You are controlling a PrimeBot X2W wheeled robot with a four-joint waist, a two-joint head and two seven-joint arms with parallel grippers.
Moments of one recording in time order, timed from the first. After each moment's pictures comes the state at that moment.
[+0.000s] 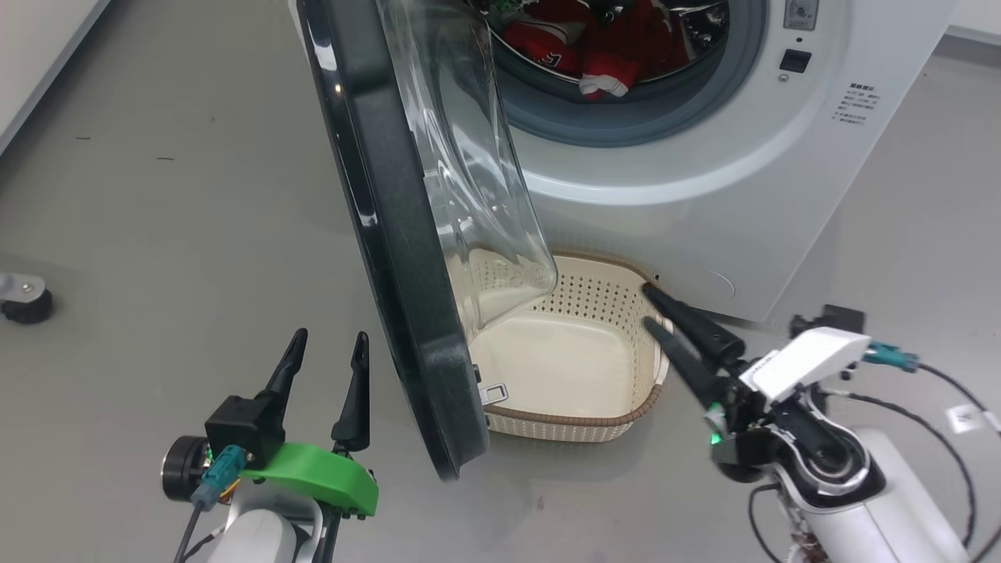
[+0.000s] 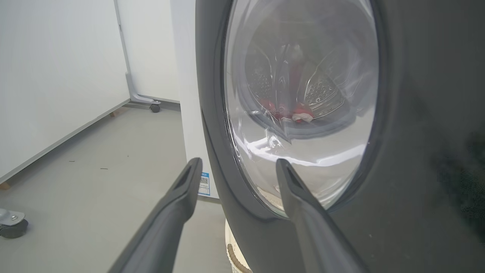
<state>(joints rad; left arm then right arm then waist) -0.19 0.04 -0.32 0.30 -0.40 0.07 -0.25 -0.23 -0.08 0.28 0.19 1.72 0.12 0.39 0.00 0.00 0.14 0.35</state>
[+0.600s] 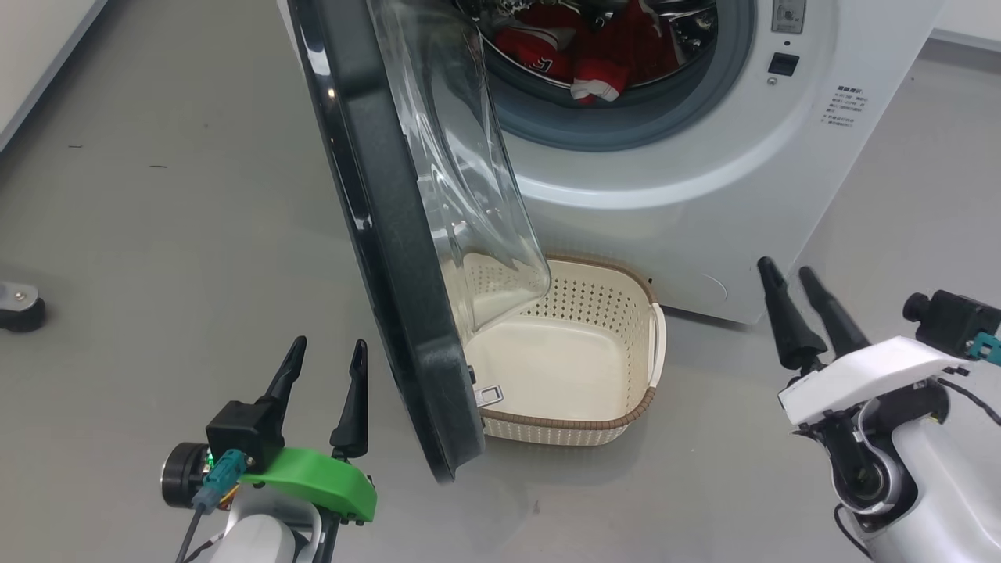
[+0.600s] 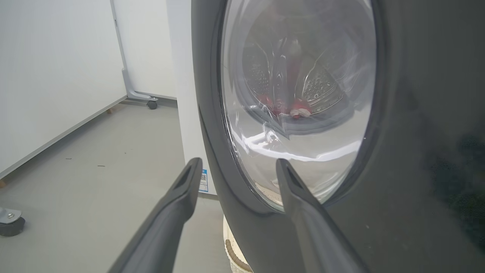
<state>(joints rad) -0.18 0.04 -0.32 0.31 -0.40 0.06 -0.25 -0.21 -0.28 0.34 0.17 1.02 0.12 -0.07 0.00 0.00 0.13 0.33</state>
